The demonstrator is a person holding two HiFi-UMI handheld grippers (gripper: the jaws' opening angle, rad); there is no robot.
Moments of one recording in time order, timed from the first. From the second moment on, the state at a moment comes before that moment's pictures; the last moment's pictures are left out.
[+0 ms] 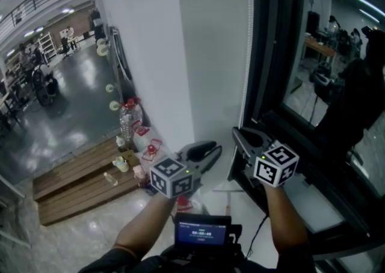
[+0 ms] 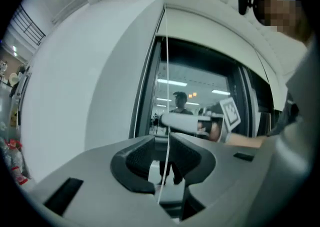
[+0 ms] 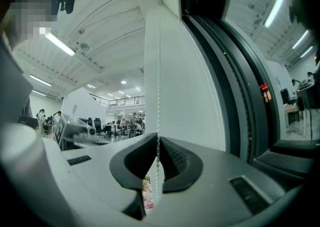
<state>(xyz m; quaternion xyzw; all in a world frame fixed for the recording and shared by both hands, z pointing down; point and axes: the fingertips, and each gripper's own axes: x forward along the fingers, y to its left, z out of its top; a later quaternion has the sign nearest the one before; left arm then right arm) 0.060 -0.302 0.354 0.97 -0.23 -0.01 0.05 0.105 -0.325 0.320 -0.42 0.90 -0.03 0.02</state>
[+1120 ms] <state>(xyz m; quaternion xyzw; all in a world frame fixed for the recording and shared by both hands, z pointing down) 0.117 -0.319 0.224 0.97 -0.22 -0.05 -0.08 0.091 -0.316 0.336 -0.41 0.91 -0.03 0.01</state>
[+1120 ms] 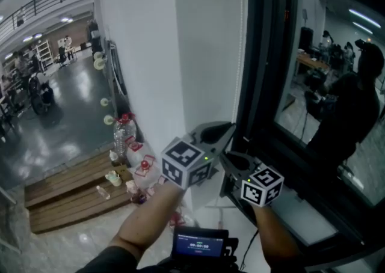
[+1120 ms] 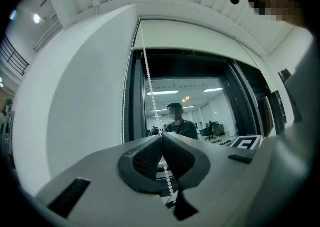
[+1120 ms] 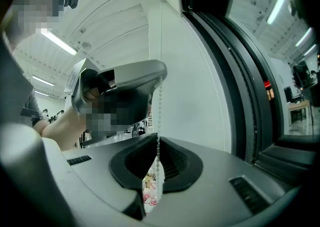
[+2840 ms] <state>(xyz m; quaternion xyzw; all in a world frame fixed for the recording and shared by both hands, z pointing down) 0.120 -0.320 0.345 0.98 -0.21 0.00 -0.02 0.086 -0.312 0.258 -0.39 0.92 0.06 0.03</state>
